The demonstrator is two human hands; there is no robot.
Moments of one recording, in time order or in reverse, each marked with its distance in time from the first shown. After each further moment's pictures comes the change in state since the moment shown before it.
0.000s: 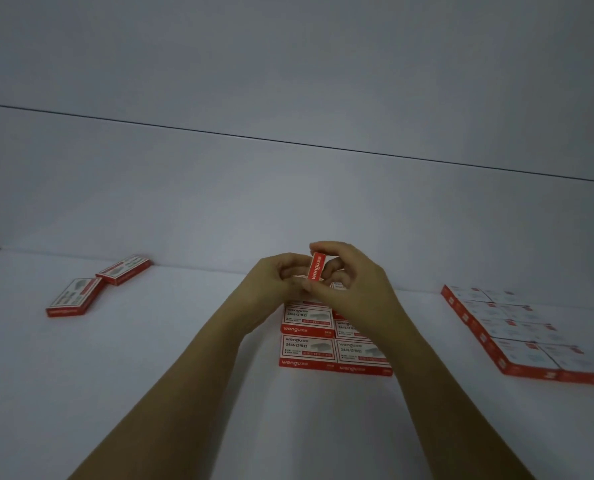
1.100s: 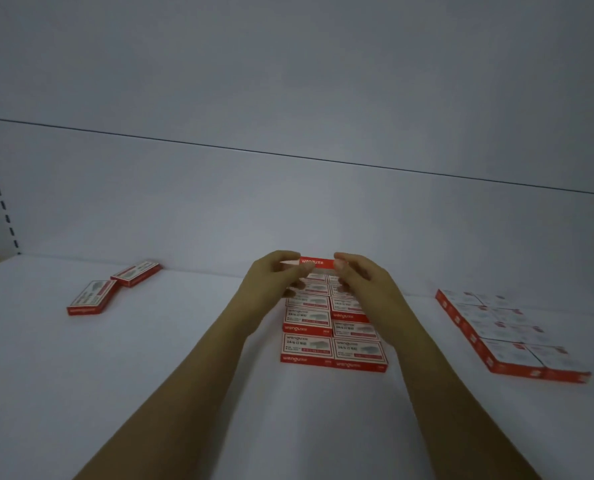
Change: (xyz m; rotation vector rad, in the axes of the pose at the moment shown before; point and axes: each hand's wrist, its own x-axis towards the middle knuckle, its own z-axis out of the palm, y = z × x) left_hand -0.008 0.010 0.004 0.000 0.188 -0.030; right_hand 0.002 0.026 -0.016 0.203 -0.017 0.343
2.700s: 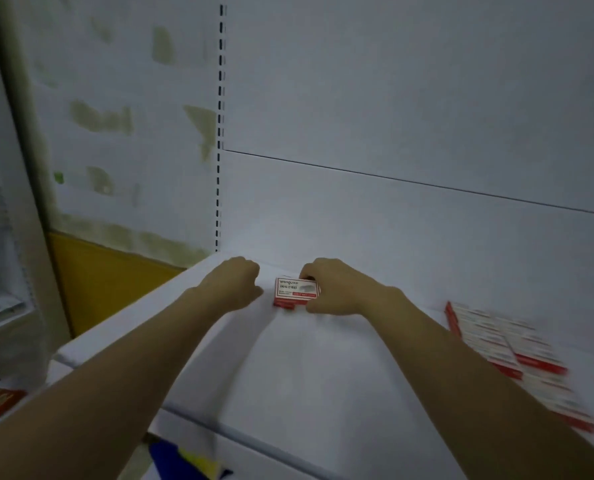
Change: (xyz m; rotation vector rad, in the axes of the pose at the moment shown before) left_hand -0.083 -0.001 -0.295 1.322 0.169 -0.151; right_hand 0.010 -0.144 0.255 -0.909 -0.601 -0.562
